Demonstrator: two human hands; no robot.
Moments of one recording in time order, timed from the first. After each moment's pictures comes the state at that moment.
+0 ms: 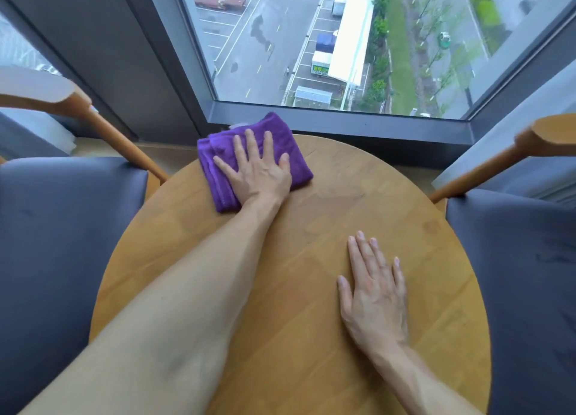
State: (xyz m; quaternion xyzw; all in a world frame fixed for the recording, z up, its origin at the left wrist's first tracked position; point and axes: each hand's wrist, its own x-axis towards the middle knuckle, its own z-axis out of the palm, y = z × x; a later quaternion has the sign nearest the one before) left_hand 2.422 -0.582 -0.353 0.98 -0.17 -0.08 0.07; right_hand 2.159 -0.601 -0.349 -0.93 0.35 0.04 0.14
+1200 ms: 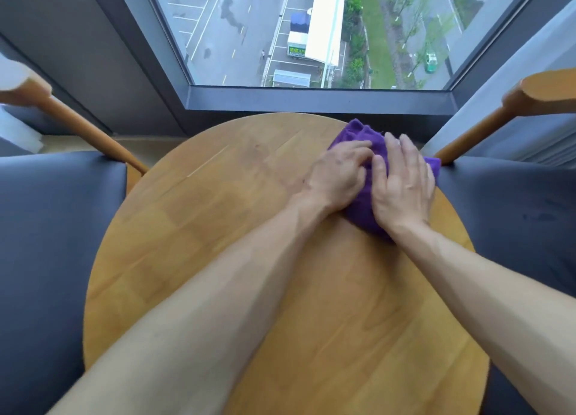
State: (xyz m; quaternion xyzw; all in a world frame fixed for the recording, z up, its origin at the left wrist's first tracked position) left_hand 2.337 -0.625 -0.326 0.78 -0.54 -0.17 0.28; right_hand 2.223 -0.693 -0.331 -0.86 0.46 -0.14 0.16
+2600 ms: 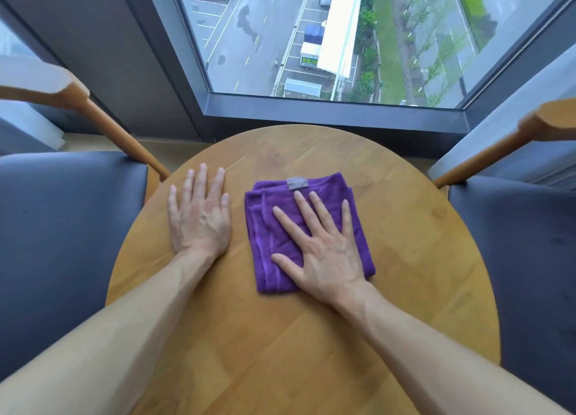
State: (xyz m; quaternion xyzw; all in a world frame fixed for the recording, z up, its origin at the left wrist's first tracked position) left_hand 2.418 -0.430 -0.379 0.97 -0.23 -0.01 0.05; right_hand 2.240 -0.576 -0.353 -0.99 0.16 0.01 0.06
